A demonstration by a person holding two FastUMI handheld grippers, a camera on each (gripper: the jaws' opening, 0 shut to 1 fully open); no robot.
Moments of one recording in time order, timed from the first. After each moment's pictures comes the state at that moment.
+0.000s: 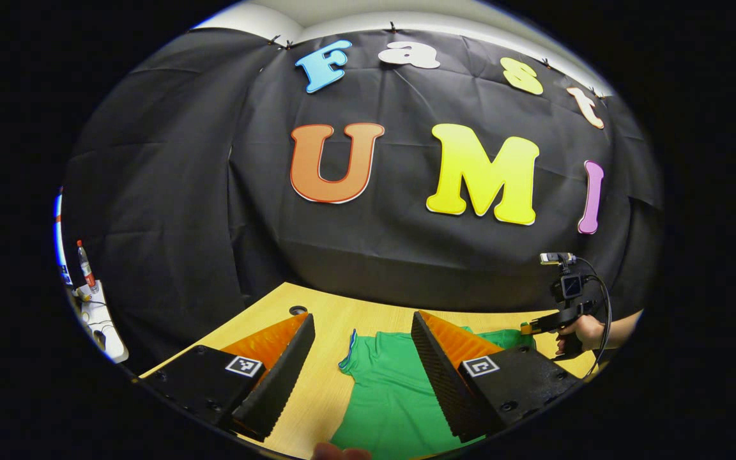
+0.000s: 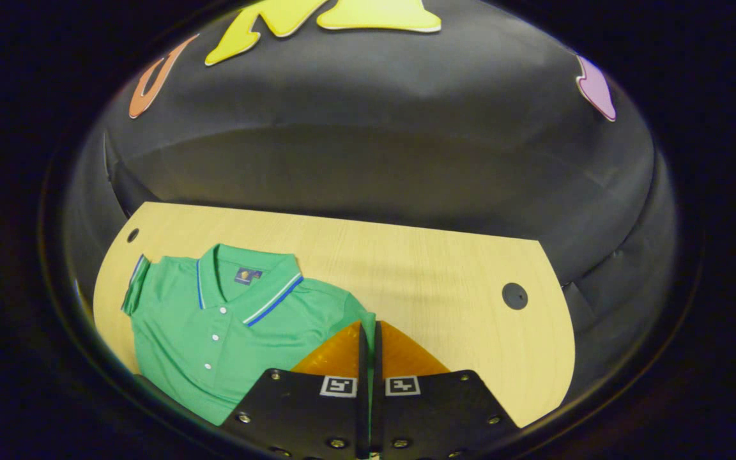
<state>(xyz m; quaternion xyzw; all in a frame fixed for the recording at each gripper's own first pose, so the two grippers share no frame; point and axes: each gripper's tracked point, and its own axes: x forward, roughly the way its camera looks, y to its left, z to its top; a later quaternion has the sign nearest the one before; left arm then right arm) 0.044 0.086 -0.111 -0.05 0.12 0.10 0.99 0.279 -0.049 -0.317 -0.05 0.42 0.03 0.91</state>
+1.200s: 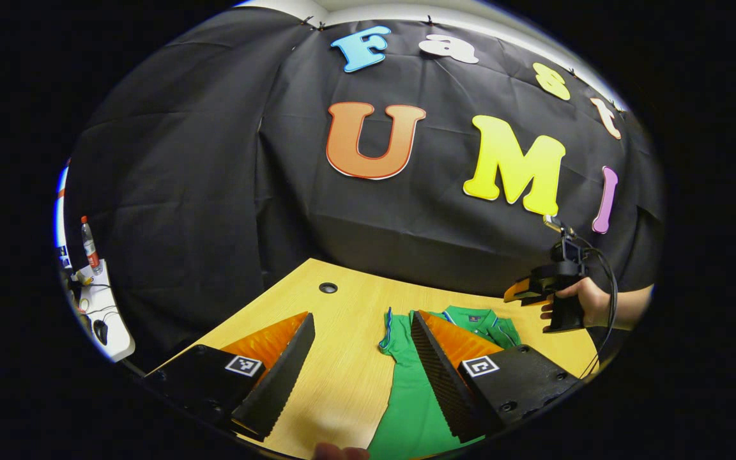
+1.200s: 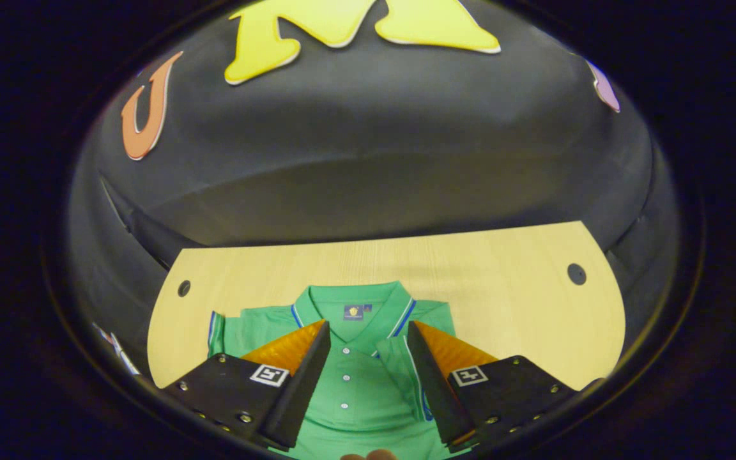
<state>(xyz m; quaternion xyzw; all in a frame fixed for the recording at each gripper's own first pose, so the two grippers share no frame) 0.013 0.155 -0.147 -0.08 0.16 0.11 0.98 0.275 0.080 -0.258 0.06 0.40 0.06 0.91</state>
